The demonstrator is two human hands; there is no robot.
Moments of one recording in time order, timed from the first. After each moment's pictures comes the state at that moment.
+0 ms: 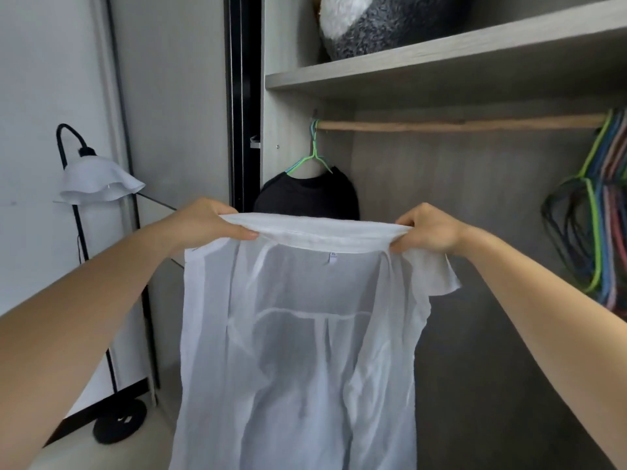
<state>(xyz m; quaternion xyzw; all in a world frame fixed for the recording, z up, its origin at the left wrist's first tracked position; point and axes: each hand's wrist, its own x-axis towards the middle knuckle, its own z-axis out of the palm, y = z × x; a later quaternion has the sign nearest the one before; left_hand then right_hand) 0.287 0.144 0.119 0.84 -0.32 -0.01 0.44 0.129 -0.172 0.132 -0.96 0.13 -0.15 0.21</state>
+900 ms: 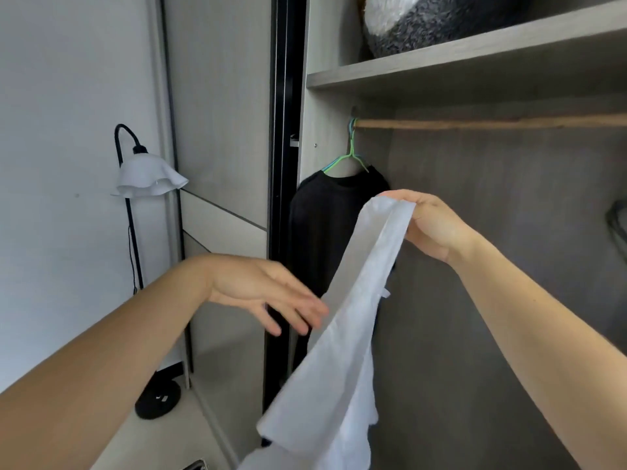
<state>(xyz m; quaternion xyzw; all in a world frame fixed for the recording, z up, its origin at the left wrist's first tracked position) 0.245 0.156 0.084 0.76 -0.44 -0.39 0.28 0.177 -0.130 0.118 -0.77 -0.07 -0.21 0.59</state>
